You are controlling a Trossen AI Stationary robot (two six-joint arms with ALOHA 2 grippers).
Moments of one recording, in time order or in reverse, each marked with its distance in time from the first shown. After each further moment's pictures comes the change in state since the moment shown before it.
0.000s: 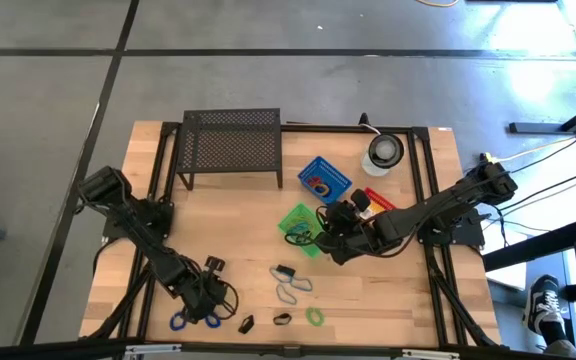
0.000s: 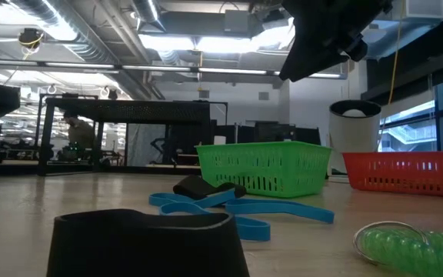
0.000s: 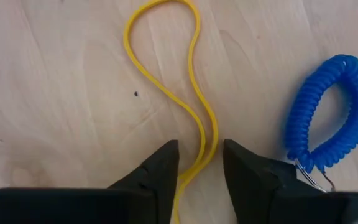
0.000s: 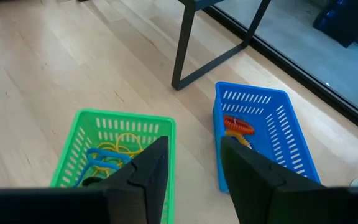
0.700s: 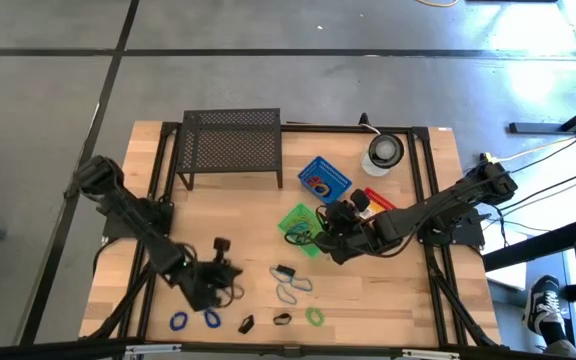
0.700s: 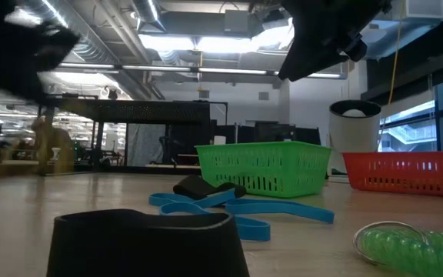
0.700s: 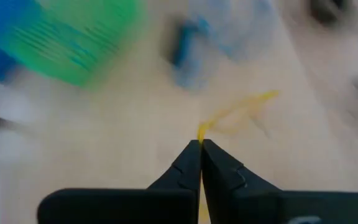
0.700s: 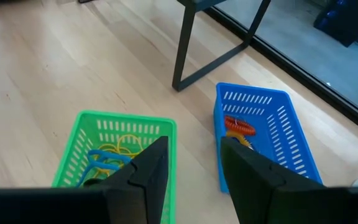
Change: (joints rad) left arm 0.046 -0.160 -0.014 0.134 -0.511 0.086; right arm -0.003 0.000 0.000 0.008 0.000 0.000
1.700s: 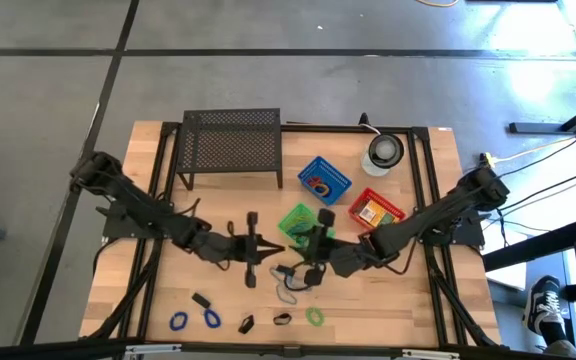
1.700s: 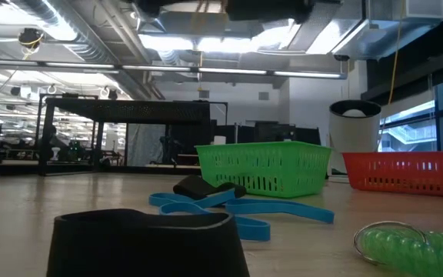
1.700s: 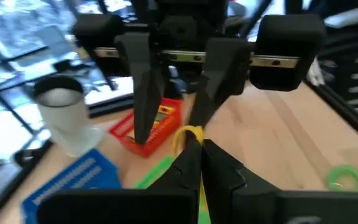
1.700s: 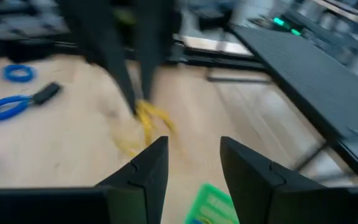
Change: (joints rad) left arm 0.299 -0.053 0.004 0.732 0.083 0.539; right arm 0.079 0.083 -0.001 0.671 -0.163 -0.709
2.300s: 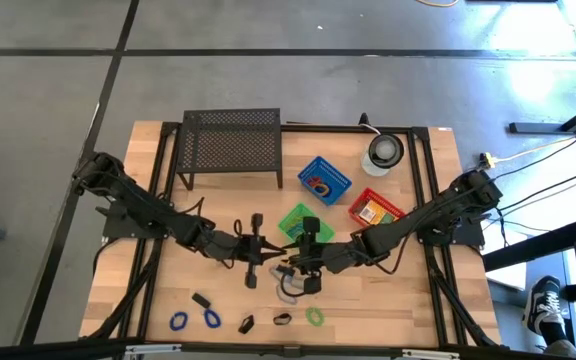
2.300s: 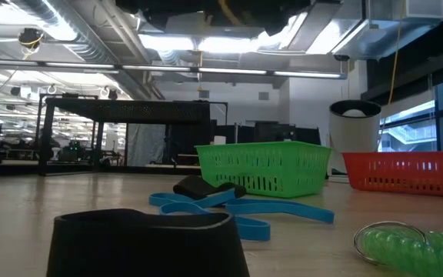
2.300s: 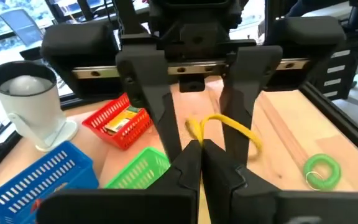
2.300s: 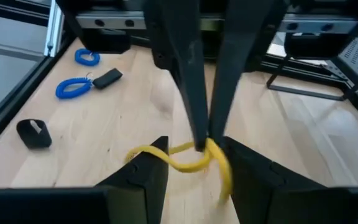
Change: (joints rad) left arm 0.040 0.024 0.000 -0.020 0.109 -0.049; right arm -0.033 0.062 0.000 0.090 -0.267 -0.103
